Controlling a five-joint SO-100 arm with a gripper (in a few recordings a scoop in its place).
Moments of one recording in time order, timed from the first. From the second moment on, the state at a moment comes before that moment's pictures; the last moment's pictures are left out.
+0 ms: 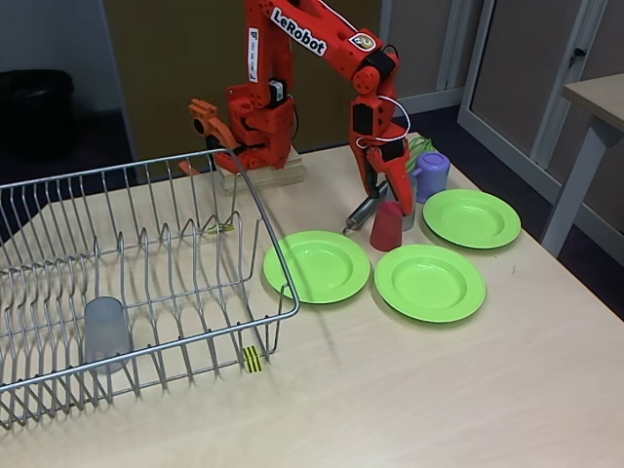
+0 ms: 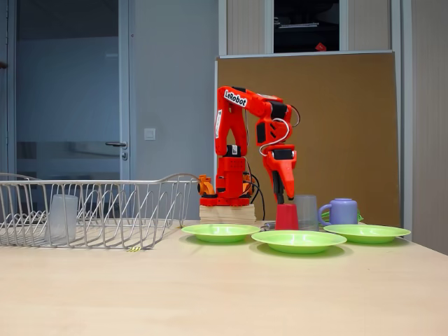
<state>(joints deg) -40.5 95.9 119.8 61.3 20.7</state>
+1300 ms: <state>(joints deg) -36.3 99.8 119.0 59.9 20.8</state>
